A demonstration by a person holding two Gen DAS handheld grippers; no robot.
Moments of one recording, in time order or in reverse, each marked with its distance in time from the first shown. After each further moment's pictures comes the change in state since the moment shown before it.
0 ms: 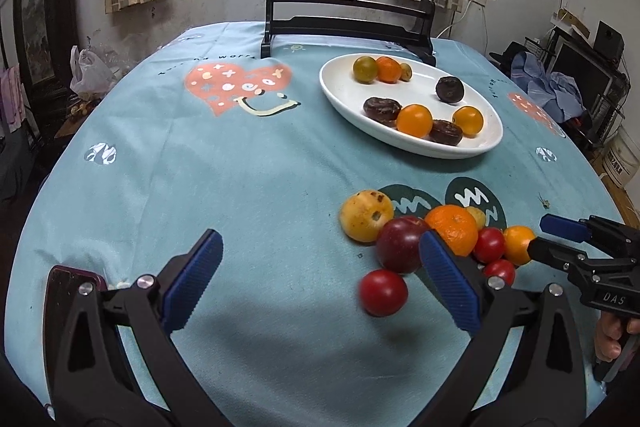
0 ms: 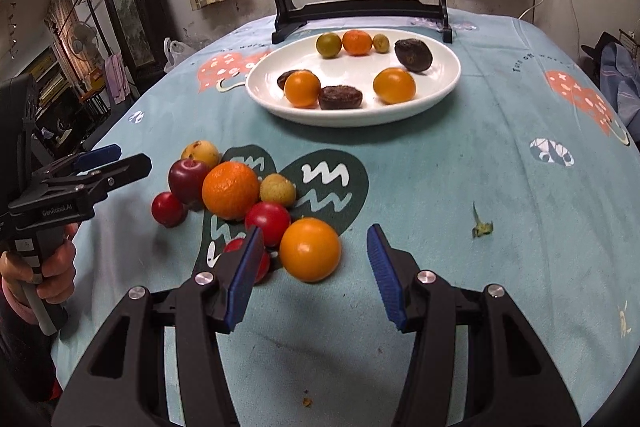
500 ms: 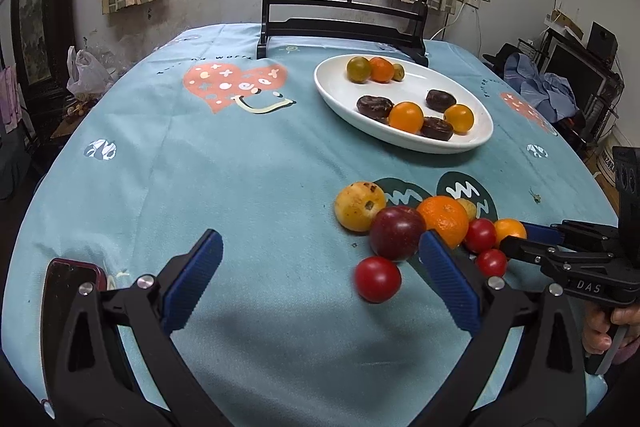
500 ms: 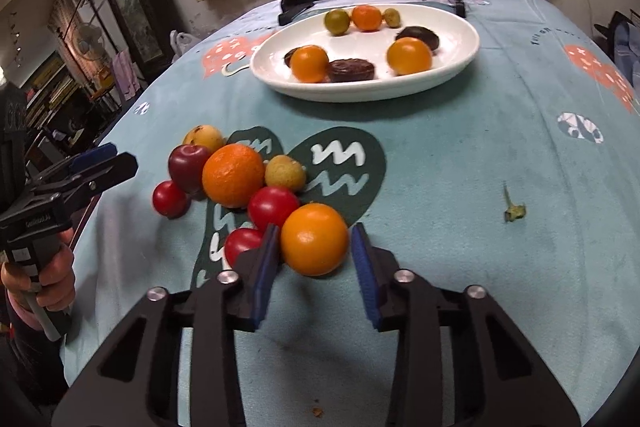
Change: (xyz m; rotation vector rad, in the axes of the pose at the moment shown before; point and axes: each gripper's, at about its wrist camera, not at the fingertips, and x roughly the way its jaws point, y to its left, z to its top) left arm -0.008 0.000 -0.008 0.005 -0.014 -0.028; right arm 0.016 -0.002 -0.003 0.017 0.040 0.052
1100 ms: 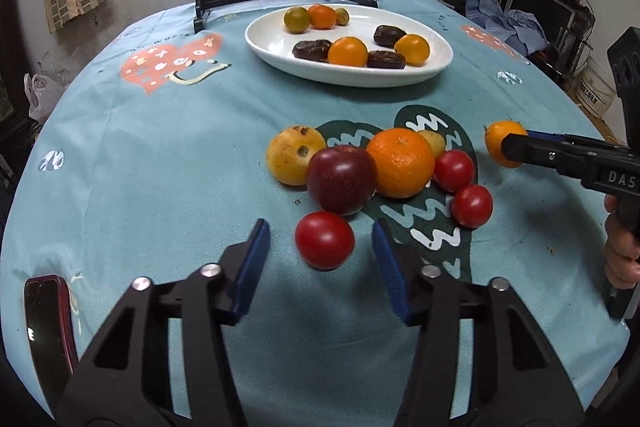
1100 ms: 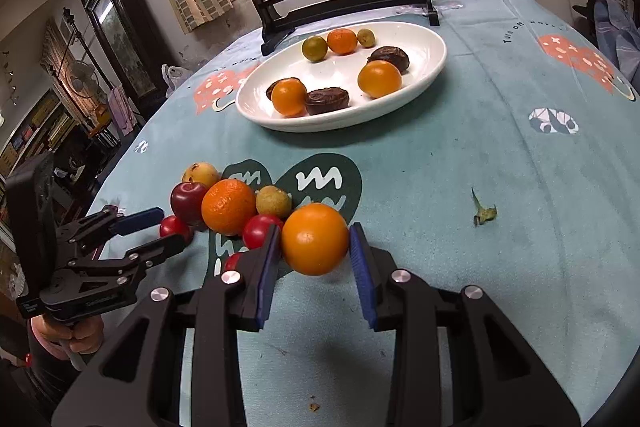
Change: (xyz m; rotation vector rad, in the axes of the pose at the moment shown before) left arm 0.029 -0.033 -0.018 0.179 0.141 -0.078; right arm -0.019 -0.017 0.005 0.116 -0.073 0.020
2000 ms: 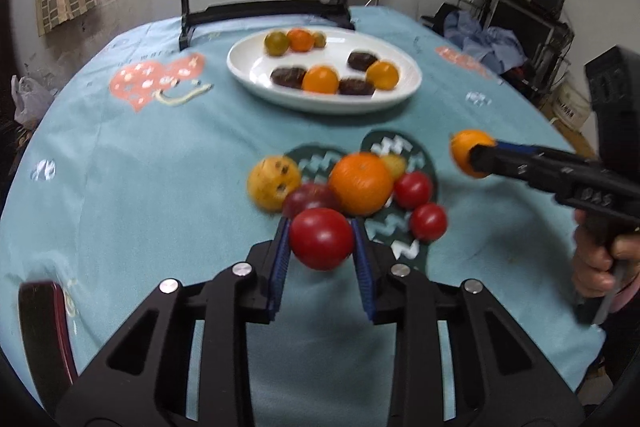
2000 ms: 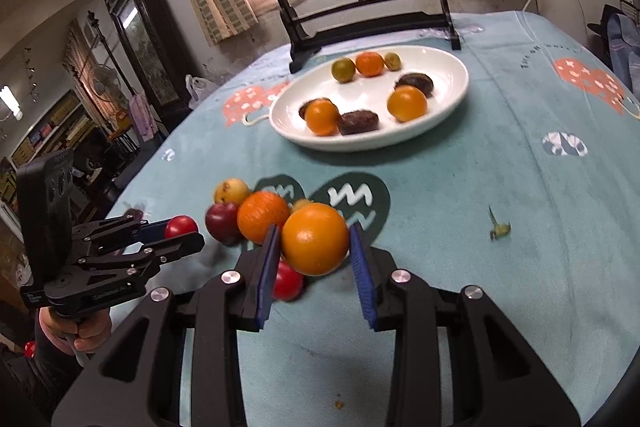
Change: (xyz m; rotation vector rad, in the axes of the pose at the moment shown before) left arm -0.030 -0.006 0.010 -0.005 -0.083 -0.095; right arm -0.013 0.013 0.009 -0.045 -0.090 0.063
